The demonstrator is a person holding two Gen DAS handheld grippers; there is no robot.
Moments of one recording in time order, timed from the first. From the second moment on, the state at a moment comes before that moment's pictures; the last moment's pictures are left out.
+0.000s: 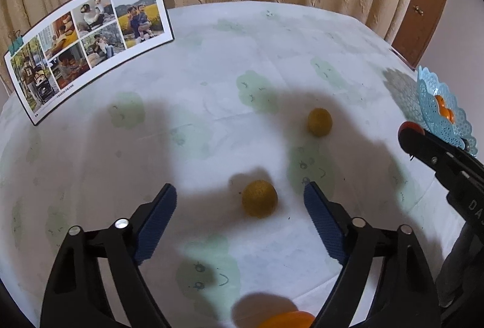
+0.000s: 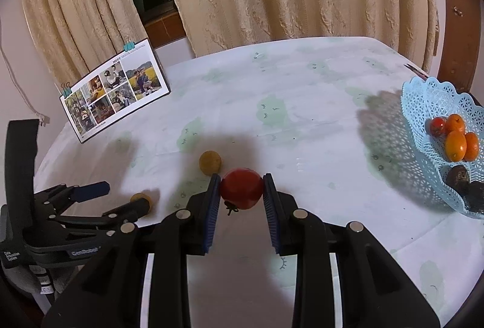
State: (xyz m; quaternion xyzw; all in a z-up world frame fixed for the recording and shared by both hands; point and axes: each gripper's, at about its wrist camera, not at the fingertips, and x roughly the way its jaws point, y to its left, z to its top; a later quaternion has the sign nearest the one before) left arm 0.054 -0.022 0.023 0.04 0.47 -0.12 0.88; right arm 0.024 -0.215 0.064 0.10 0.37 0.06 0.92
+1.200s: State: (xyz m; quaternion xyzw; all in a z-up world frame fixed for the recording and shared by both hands) left arm 0.048 -0.027 0.029 0.05 0.45 -0.10 0.89; right arm 0.004 -0.250 0.085 0.14 0.33 0.03 0.93
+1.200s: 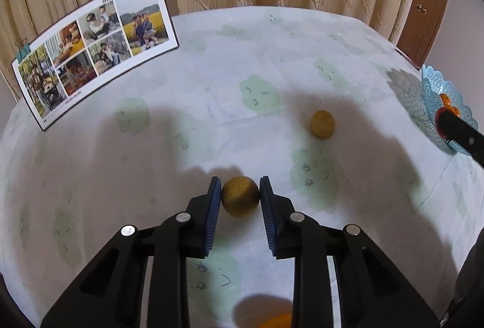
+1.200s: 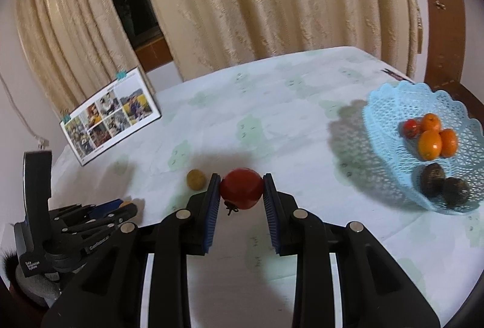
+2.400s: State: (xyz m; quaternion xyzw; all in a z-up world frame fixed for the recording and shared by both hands) left arm 0.027 -0.135 0.081 0.10 0.39 -0.19 0.90; right arm -0.062 -0.440 0.076 0.28 0.26 -0.15 0.91
